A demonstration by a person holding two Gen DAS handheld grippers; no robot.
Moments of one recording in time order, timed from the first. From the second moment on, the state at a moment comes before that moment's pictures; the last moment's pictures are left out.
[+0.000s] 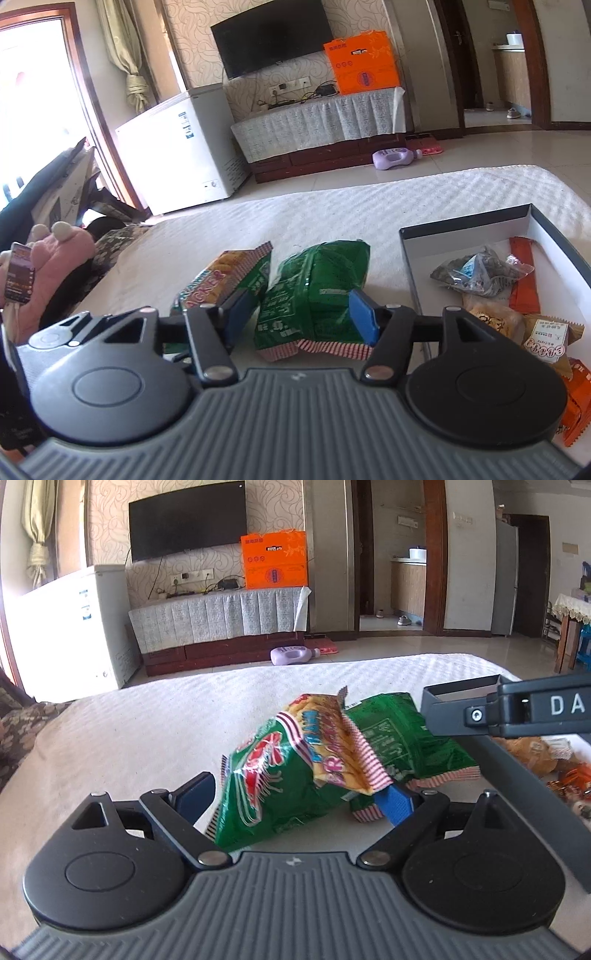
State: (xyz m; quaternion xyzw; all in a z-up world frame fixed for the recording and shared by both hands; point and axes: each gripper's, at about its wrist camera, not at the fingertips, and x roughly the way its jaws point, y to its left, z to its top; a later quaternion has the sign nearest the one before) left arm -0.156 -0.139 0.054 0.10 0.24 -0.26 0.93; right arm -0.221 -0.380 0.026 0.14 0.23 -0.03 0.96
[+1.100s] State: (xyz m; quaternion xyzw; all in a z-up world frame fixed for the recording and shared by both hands) left arm -0.093 -0.193 0.013 0.28 0.17 -0.39 0.86; right arm -0.130 -0.385 0.003 0.10 0.32 -0.04 0.94
